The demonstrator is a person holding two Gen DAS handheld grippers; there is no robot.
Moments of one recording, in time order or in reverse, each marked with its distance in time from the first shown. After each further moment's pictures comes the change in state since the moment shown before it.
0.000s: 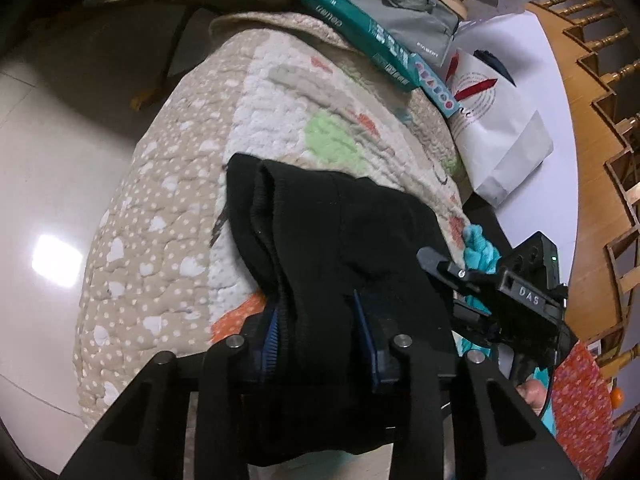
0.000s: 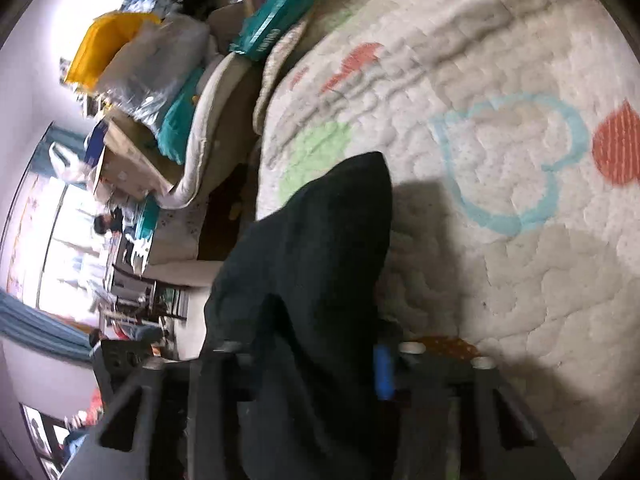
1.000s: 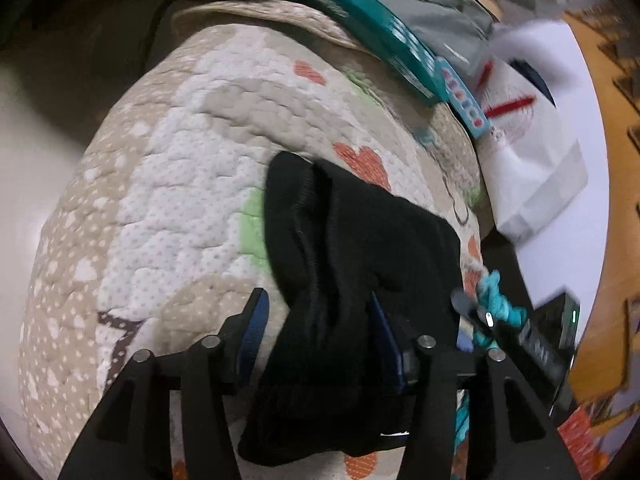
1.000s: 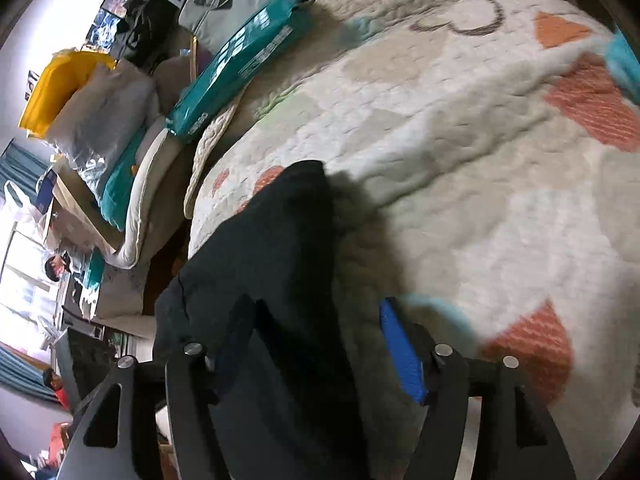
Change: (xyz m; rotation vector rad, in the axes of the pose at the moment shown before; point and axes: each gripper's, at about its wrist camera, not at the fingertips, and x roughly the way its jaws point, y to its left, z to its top) left arm 0.087 -0.030 0.089 -0.094 0.030 0.051; right arm -0.036 -0.054 0.086 0.033 -0.154 -0.230
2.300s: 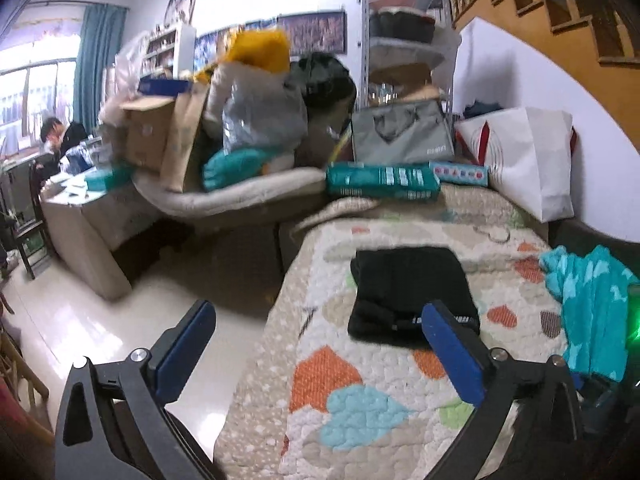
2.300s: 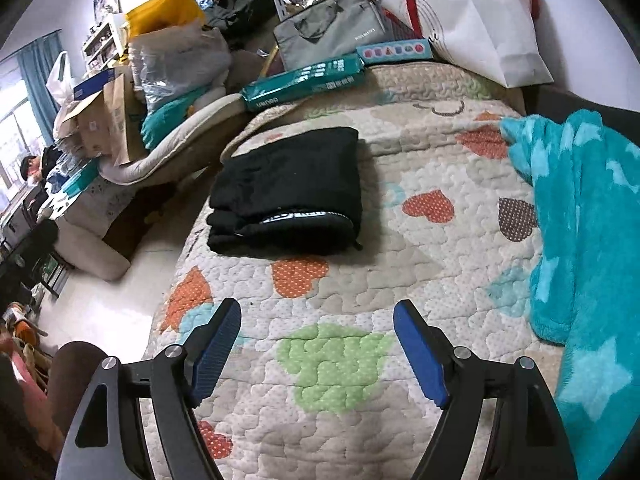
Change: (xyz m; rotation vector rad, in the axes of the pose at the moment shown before) left arm -0.207 -0.119 -0.232 0.501 -0.724 0.567; right arm -0.139 0.055 -0.205 -0.389 -0.212 -0.200
